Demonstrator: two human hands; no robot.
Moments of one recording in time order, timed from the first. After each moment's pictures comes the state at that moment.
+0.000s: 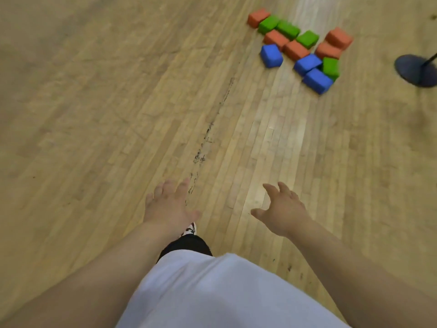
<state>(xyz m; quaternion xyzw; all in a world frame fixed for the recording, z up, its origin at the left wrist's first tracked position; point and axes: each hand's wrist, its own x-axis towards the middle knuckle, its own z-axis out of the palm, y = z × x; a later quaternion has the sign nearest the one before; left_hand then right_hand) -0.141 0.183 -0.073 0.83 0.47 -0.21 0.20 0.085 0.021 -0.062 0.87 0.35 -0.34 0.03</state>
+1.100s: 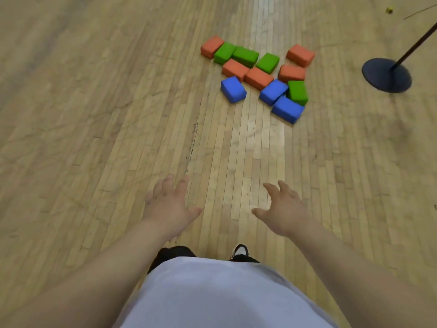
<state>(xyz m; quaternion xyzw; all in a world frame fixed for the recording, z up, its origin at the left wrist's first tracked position) 0.287 0.476 -0.041 0.88 0.38 -0.21 0.17 0.477 0.270 -0.043 0.90 0.28 -0.33 -0.03</state>
